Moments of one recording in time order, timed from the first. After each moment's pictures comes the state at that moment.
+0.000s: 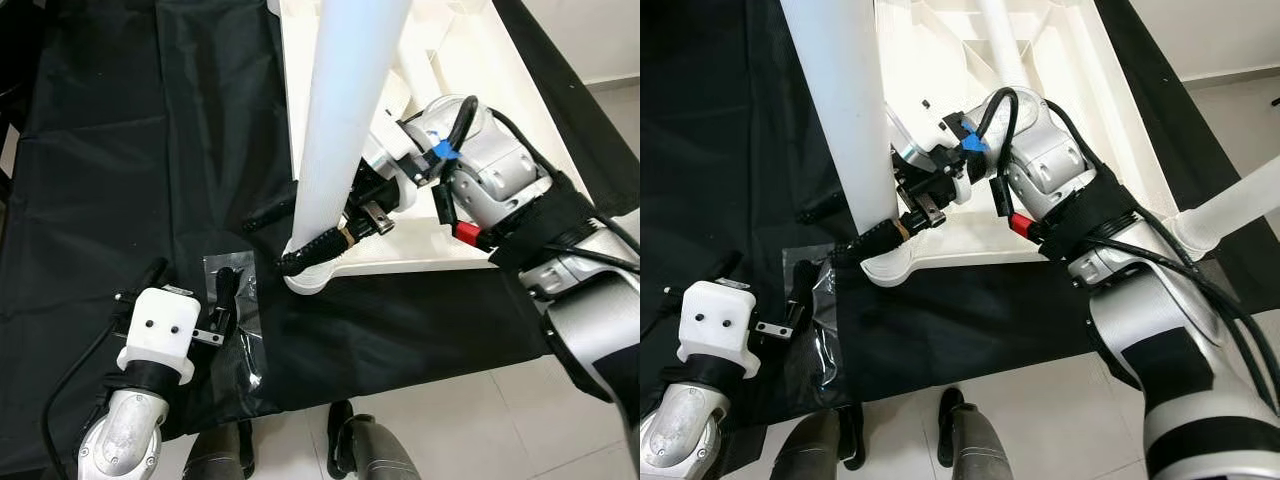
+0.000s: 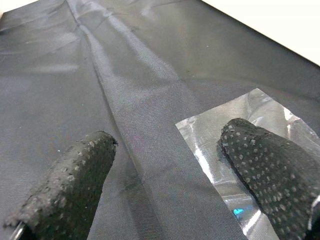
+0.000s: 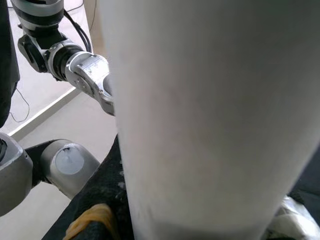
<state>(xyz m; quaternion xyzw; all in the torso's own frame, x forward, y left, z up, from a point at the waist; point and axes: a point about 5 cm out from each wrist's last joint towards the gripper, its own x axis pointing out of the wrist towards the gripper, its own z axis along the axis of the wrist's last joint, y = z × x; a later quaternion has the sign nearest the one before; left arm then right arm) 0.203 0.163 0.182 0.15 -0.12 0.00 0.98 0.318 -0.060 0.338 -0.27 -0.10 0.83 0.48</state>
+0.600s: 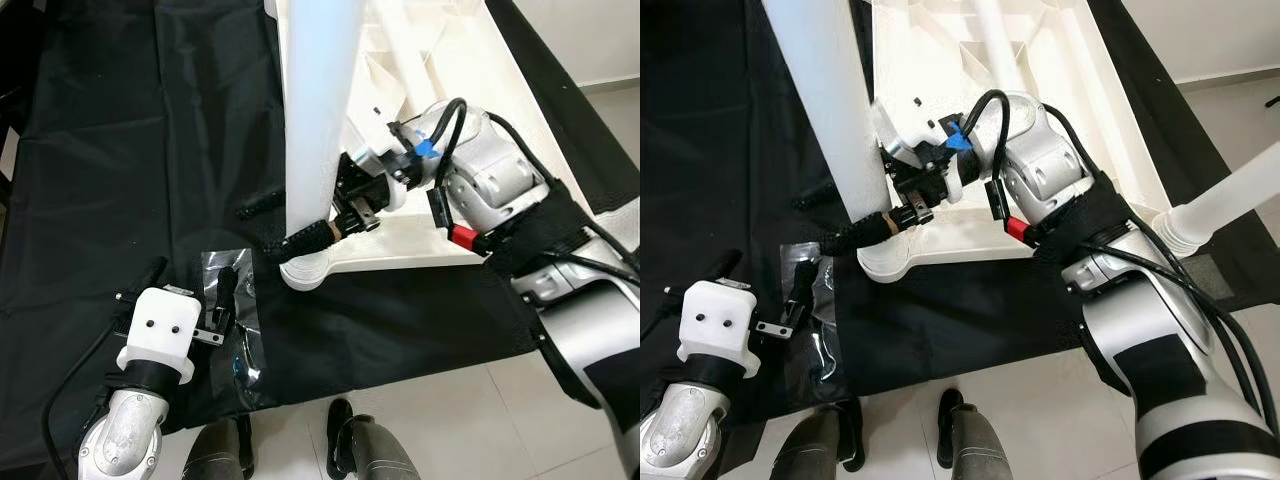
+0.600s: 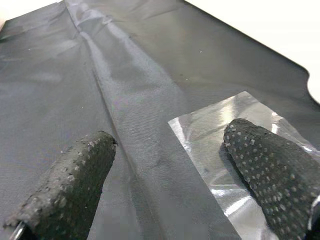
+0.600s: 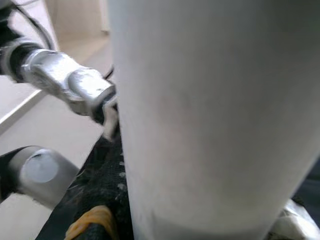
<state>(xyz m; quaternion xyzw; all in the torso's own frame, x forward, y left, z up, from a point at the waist) 0.203 0.163 0.184 0.16 -0.13 0.00 0.98 0.323 -0.057 0.334 -0.27 -0.09 0.78 0.56</state>
